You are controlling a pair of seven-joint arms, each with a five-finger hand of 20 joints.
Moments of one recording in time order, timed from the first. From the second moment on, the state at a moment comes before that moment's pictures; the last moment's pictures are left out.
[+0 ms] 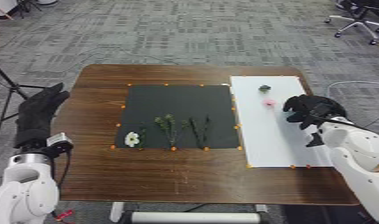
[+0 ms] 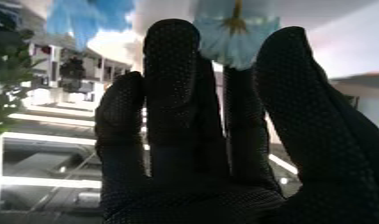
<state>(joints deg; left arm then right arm) 112.0 -61.8 -102.0 -105.7 56.0 11.6 15.0 -88.2 -43.3 78.3 -92.0 -138.3 -6.5 1.9</state>
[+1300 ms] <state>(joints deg) 111.4 -60.9 -102.7 -101.6 57.3 13.0 12.1 -50.5 -53.5 36.8 -97.7 -118.1 0.2 2.0</state>
